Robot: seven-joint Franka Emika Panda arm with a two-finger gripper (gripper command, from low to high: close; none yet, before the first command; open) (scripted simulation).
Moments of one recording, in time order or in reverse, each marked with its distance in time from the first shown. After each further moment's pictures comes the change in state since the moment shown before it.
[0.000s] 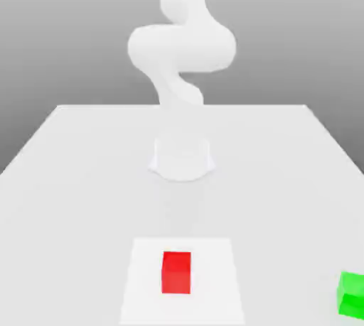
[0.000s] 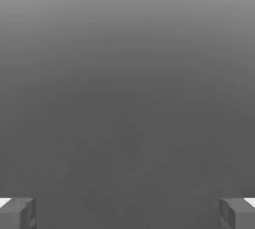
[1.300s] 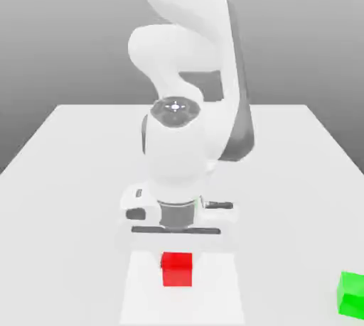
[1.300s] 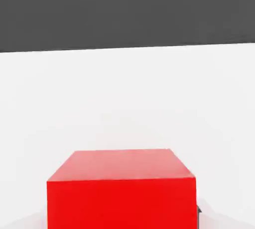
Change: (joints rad) arm -0.016 0.838 -0.003 -0.330 0.002 0.450 0.001
